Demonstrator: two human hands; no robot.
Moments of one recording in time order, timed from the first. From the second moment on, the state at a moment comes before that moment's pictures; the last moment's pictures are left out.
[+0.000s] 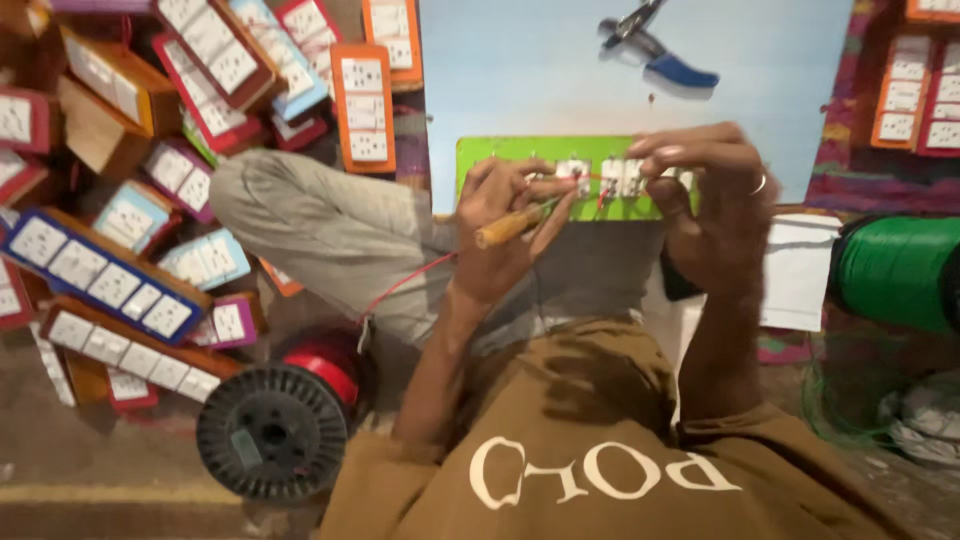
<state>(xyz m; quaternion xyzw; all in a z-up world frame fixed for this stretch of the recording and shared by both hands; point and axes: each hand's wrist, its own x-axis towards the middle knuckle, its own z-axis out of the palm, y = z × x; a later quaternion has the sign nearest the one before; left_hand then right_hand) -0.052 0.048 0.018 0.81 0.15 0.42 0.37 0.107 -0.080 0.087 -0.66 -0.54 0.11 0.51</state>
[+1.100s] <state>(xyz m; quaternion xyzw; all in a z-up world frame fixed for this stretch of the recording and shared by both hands) -0.055 0.044 0.018 0.79 0.20 0.39 0.42 0.085 -0.095 0.001 -0.68 -0.56 -0.08 0.46</state>
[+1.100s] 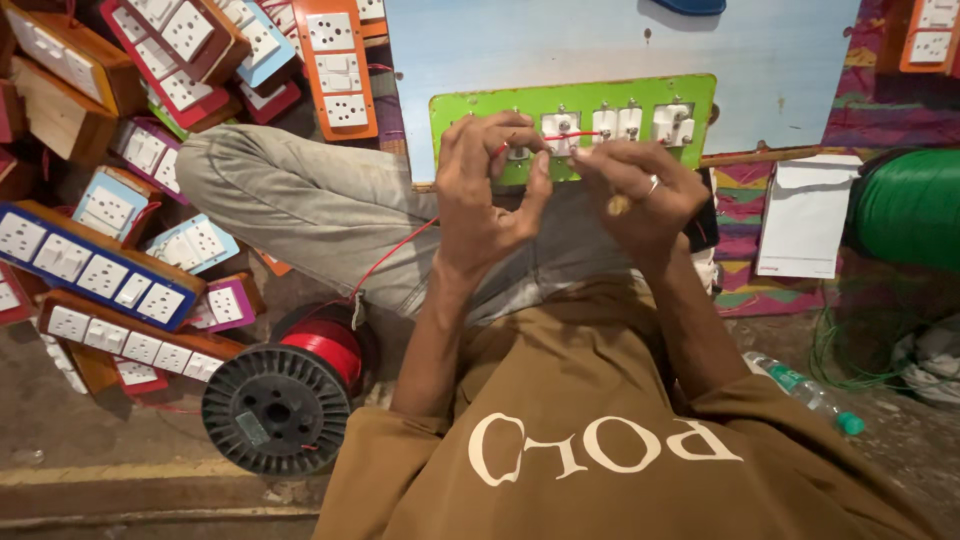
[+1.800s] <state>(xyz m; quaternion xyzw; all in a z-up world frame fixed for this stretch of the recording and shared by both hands) -0.061 0.051 0.025 0.80 0.16 0.37 0.44 0.087 -0.091 0.036 -0.79 -0.41 0.11 0.43</state>
